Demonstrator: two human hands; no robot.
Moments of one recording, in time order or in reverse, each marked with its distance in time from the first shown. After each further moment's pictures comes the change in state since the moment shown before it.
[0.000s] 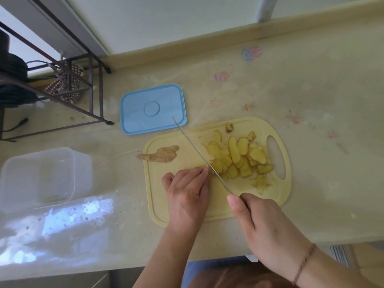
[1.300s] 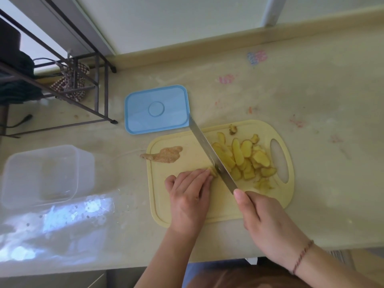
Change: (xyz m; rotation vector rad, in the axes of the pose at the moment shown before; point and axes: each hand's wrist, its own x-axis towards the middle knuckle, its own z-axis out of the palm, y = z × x) left_hand -0.007 -0.003 0.004 -0.044 0.061 -0.053; right_hand 0.014 0.014 0.008 0.109 0.009 0.039
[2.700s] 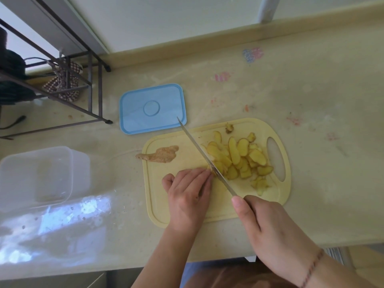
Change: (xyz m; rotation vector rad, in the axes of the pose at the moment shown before) left_hand 0.003 0.003 0.001 -0.008 -0.023 0.024; right_hand -0.016 -0.009 -0.011 -0.082 0.013 -0.051
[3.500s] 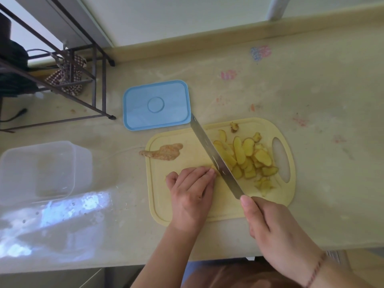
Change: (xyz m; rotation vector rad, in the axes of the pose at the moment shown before) left_hand -0.001 -0.003 0.003 -0.008 0.033 0.020; right_hand 0.004 0.014 0.008 0.070 0.008 0.036
